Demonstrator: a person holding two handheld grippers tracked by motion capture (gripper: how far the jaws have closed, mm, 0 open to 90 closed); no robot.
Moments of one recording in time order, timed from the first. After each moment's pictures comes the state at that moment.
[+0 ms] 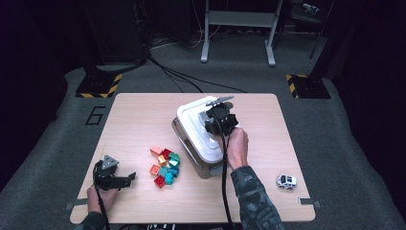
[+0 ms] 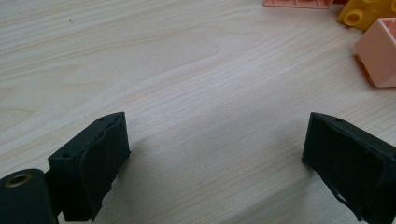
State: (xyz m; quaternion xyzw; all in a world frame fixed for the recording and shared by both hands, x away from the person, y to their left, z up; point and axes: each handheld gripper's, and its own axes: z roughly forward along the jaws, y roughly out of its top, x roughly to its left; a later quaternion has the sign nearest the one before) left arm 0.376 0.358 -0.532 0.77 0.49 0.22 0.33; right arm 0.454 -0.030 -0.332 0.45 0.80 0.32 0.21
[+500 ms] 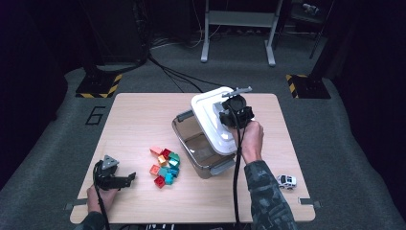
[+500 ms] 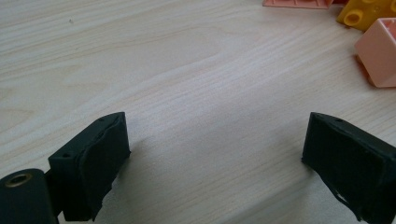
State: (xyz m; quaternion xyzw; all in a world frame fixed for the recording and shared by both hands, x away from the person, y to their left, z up) left arm 0.375 0.358 -0.531 0.77 0.49 0.22 0.33; right arm 0.460 -0.069 -0.308 0.47 0.78 0.32 0.25
